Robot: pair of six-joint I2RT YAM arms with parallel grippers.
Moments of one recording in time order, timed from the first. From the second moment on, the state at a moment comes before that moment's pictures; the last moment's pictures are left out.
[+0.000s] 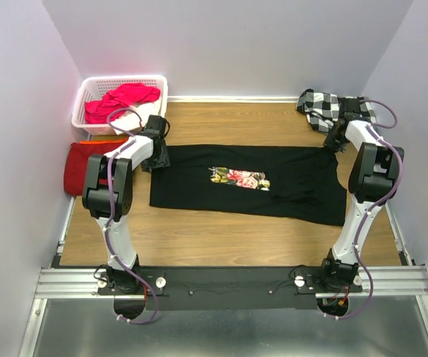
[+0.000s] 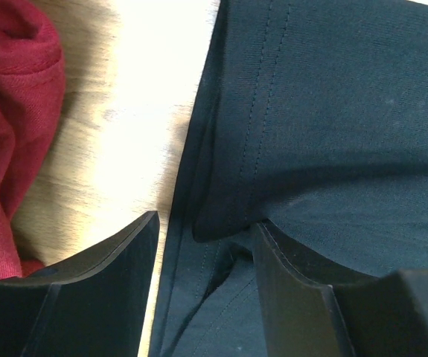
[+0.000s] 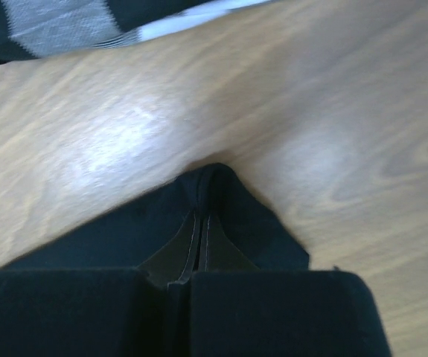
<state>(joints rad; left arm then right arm) -0.16 1.94 1.34 -0.57 -0.22 -0.38 -0.18 2.15 1.65 -0.57 0.10 0.34</state>
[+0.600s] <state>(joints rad) -0.16 1.92 1.31 -0.55 -0.22 -0.39 -0.18 2.13 1.65 -0.58 0.20 0.38</state>
